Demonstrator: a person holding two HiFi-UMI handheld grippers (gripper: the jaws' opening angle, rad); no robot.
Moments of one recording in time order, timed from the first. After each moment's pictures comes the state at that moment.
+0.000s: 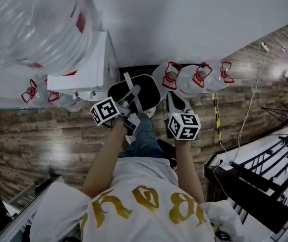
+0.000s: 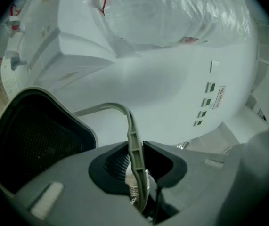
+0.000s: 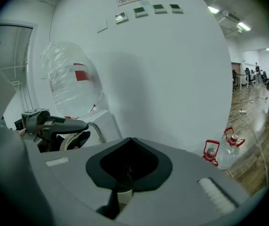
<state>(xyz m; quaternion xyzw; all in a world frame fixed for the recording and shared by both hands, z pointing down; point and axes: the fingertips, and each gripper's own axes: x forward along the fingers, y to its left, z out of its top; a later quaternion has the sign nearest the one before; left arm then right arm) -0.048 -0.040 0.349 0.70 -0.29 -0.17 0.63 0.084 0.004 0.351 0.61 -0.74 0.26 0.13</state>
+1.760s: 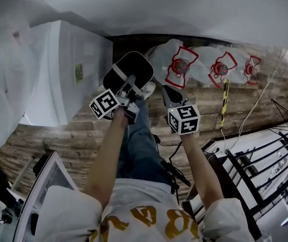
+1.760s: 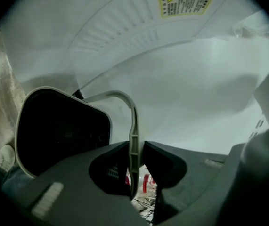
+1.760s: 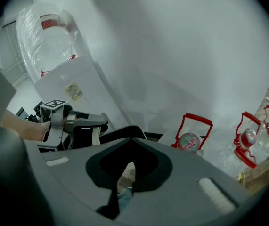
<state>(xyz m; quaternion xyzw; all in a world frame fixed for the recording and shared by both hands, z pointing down) -0.018 -0.127 0.618 0.57 -0.42 -0.11 0.70 0.107 -0.080 0.581 0.45 -0.76 0.38 0.28</state>
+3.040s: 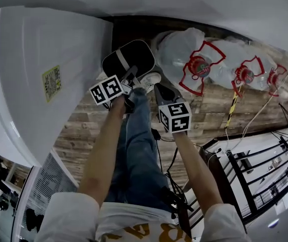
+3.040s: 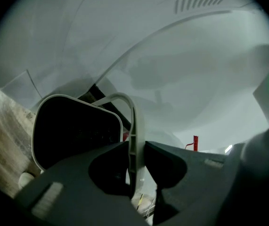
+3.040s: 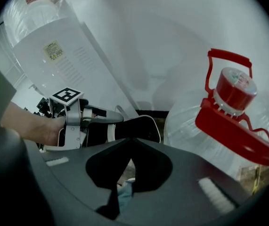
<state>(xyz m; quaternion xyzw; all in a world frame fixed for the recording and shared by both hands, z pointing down) -0.029 -0.115 0.801 0.59 -0.43 0.03 0.68 0.061 -0.054 0.744 0.40 -0.74 0.44 0.32</state>
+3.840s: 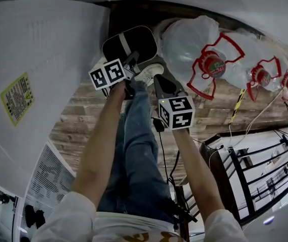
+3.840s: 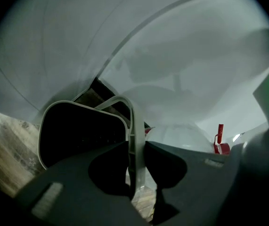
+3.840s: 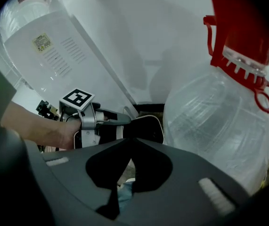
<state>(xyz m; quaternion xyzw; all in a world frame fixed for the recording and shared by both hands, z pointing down) -0.020 -0.125 0.889 0.60 -0.43 0.09 0.67 0.062 -0.057 0.804 0.40 -0.73 0.46 0.31</state>
